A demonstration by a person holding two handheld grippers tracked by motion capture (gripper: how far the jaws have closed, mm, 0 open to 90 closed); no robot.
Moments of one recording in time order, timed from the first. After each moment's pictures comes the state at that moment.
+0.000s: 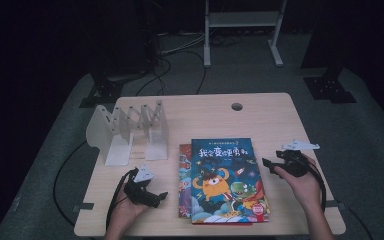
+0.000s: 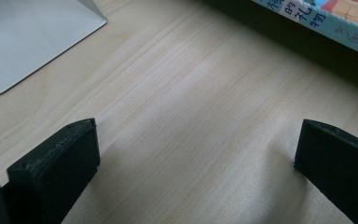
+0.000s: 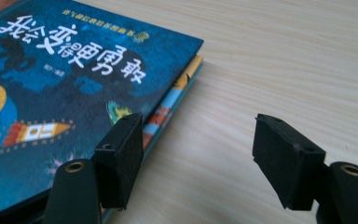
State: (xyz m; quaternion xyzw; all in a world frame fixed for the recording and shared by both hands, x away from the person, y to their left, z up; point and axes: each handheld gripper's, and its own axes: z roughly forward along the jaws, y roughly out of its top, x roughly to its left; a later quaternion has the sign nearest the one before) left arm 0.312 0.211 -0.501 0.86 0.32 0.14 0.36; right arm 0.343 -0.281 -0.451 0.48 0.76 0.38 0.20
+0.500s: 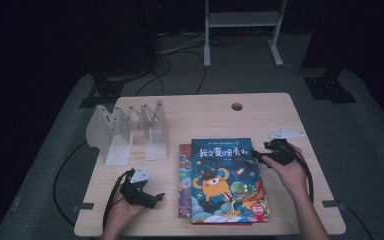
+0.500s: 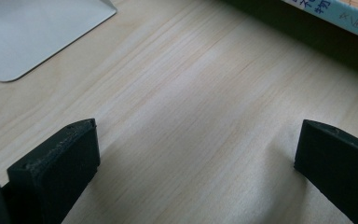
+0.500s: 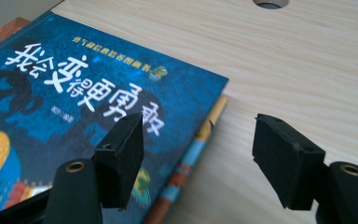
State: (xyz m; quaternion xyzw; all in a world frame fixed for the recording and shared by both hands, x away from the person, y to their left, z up) left arm 0.309 0.220 -0.500 0.86 0.33 0.14 0.35; right arm 0.378 -0.252 -0.445 0.47 0.77 0.39 0.18
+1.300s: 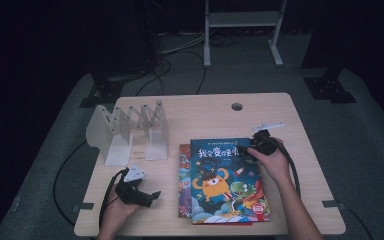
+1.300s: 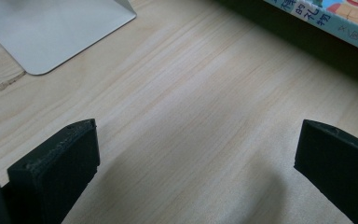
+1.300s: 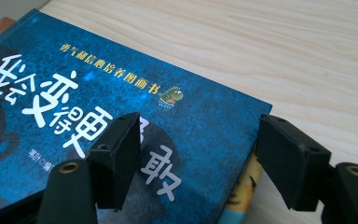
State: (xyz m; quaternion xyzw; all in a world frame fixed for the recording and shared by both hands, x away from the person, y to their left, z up) left arm 0.307 0.231 -0.492 0.85 0.34 0.14 0.37; right arm 0.422 -0.221 -0.463 0.47 0.79 0.38 0.12
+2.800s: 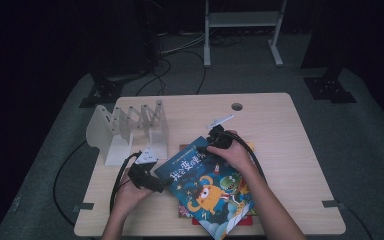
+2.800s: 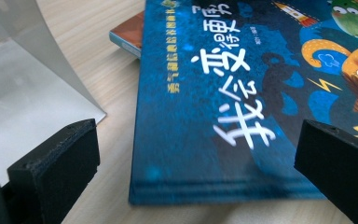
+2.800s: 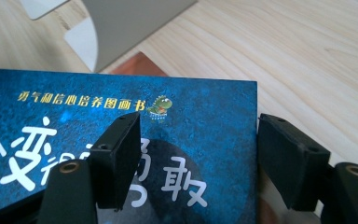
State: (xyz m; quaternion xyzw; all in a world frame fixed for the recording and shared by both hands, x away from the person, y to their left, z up) left arm 0.339 0.190 -0.456 0.86 0.31 0.11 0.40; right arm 0.453 -0.093 -0.459 0.34 0.86 0.39 0.05
